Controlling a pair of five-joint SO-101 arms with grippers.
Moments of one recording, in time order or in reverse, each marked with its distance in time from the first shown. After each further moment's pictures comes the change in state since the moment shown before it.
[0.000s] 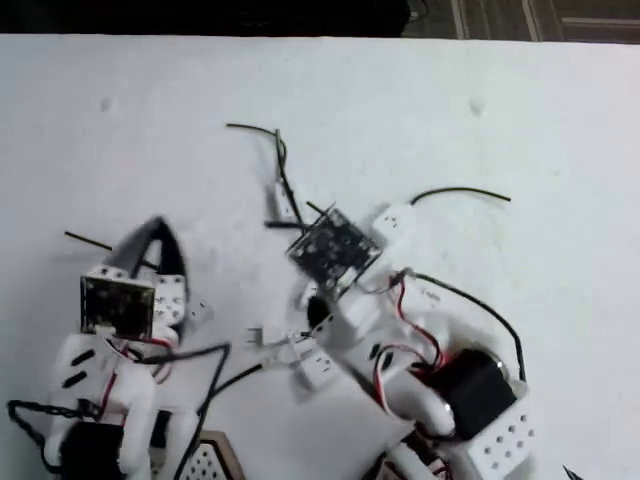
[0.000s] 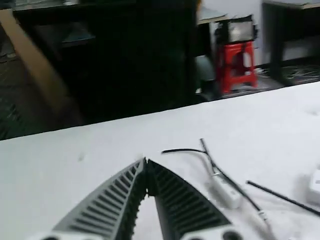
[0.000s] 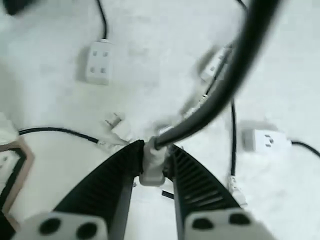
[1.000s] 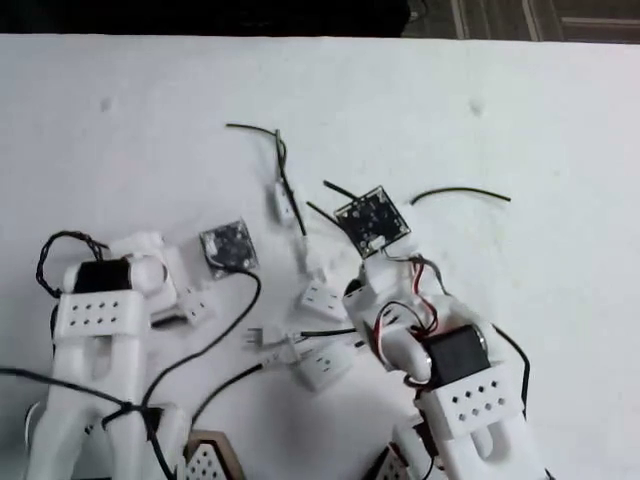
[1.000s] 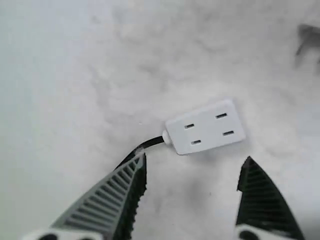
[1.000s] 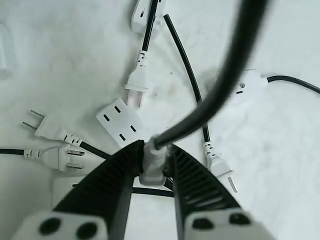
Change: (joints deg) left arm -10.3 65.8 -15.5 7.6 -66.5; right arm 16.5 -0.1 21.5 -16.2 0.0
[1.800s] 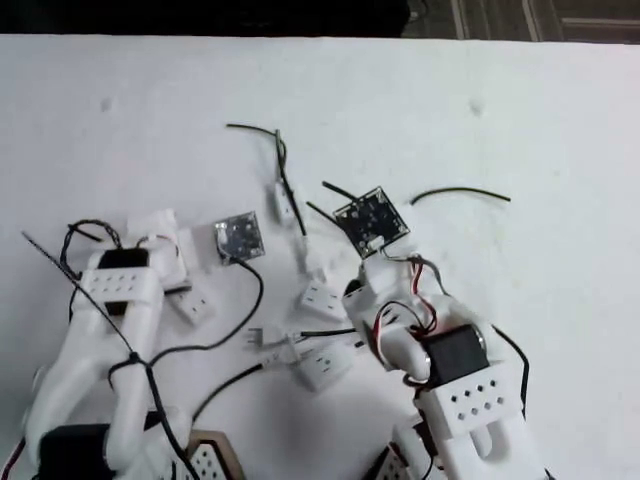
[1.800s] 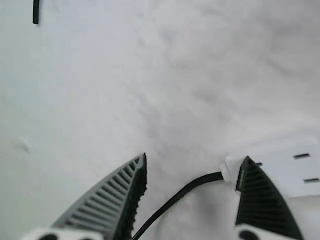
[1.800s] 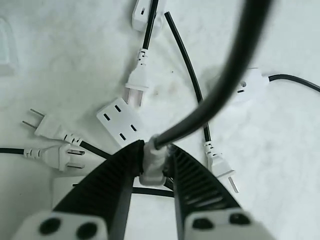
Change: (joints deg) left arm 2.1 18.3 1.1 -26.5 -3.8; right arm 0.0 0.0 0.3 -0.2 0.0
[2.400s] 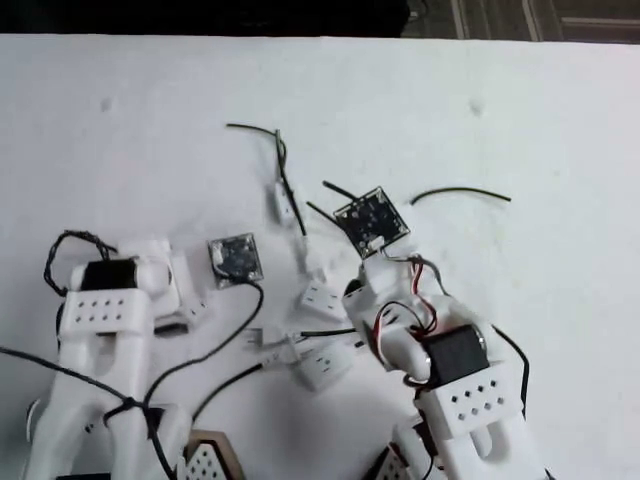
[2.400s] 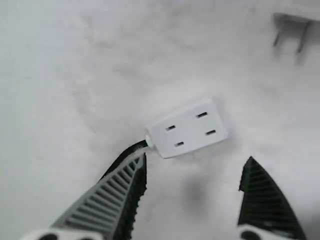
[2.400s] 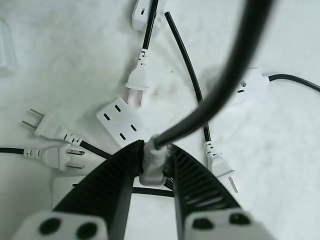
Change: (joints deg) left arm -1.1 -16.8 0.5 25.7 -0.1; right arm 0.0 0.0 0.0 0.0 0.0
